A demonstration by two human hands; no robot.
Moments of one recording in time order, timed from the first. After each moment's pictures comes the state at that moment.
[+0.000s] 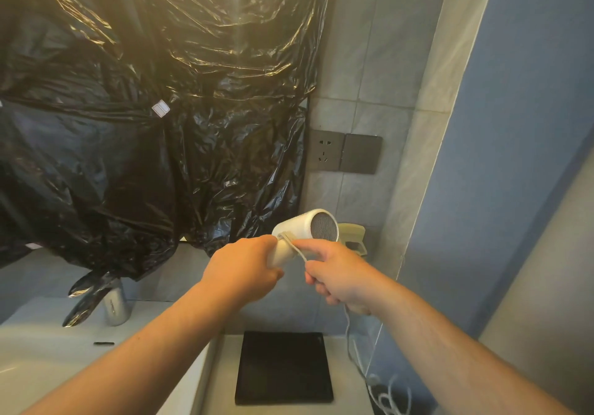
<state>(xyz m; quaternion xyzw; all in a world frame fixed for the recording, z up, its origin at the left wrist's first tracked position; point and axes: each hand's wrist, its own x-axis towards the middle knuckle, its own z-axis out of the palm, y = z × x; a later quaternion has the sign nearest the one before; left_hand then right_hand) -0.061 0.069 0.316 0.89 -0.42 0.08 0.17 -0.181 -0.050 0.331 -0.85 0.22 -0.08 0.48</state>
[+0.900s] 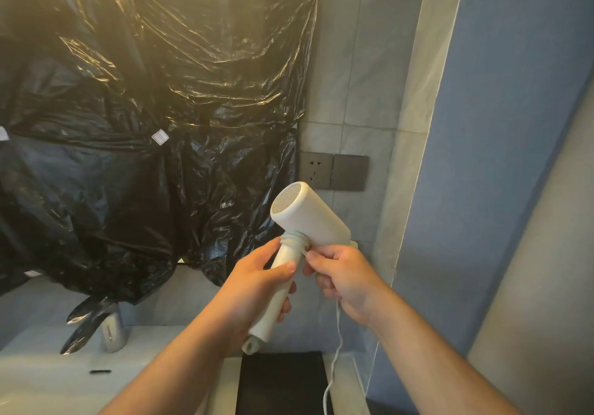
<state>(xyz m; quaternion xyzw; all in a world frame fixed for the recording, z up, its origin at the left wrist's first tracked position) -0.100 0.090 0.334 0.59 -0.41 -0.29 0.64 -0.193 -0.047 0.342 -0.72 0.18 -0.25 0.62</state>
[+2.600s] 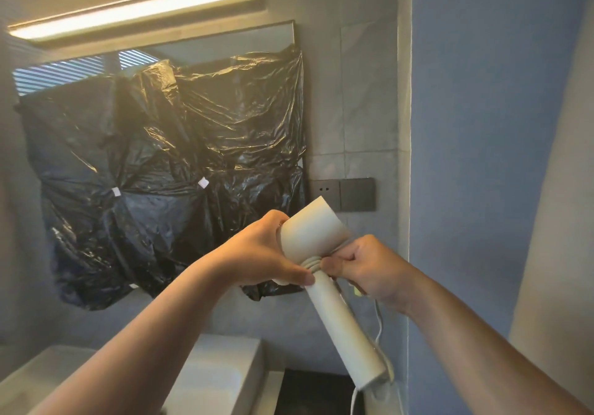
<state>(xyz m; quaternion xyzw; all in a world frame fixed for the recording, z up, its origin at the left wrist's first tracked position) -0.182 0.081 0.440 0.83 -0.42 -0.04 0.36 -0.302 -0.085 0.408 -0.81 -0.03 -0.18 0.56</state>
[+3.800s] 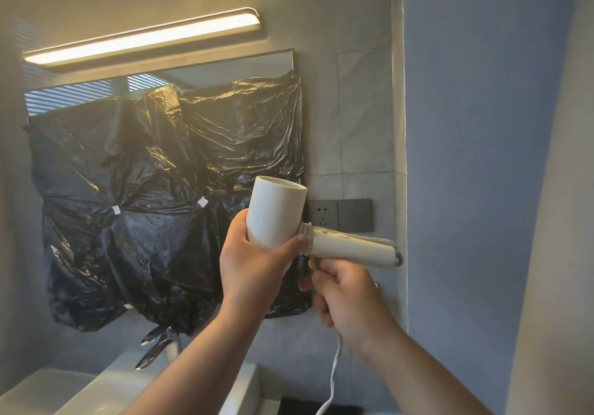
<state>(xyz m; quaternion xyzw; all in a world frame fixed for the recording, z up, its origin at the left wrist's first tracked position) -0.203 0.052 0.423 0.65 -0.26 0.23 0.67 -0.296 -0.049 0.396 -0.75 0.04 -0.31 0.59</state>
